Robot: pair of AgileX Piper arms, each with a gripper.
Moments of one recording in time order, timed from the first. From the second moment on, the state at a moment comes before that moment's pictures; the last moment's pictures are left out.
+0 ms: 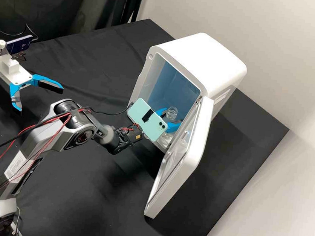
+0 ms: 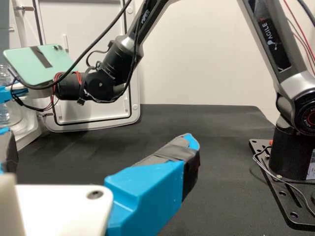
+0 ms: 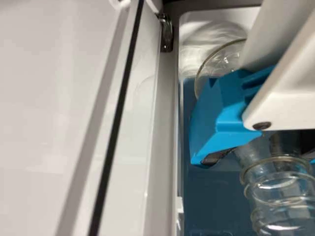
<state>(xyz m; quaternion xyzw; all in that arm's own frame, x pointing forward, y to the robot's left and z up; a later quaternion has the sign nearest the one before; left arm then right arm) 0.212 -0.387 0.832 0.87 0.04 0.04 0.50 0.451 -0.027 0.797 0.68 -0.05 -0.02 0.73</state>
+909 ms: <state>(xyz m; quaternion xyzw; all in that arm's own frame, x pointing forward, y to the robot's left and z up) 0.212 -0.383 0.834 0.87 0.04 0.04 0.50 0.519 -0.010 0.789 0.68 -0.03 -0.04 0.73</state>
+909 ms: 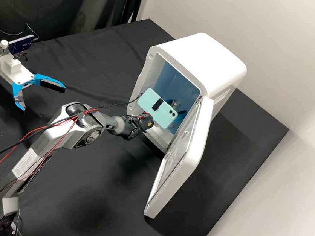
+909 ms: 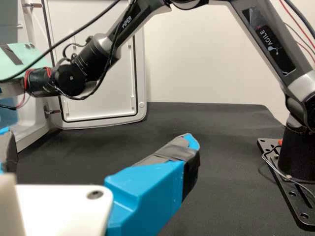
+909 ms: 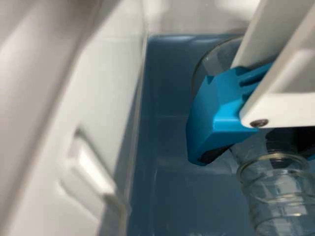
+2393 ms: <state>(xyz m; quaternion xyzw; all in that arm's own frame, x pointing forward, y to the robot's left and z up) 0.213 -0.381 0.834 0.87 0.05 0.04 0.50 0.544 -0.014 0.774 0.70 -0.01 -0.06 0.71</state>
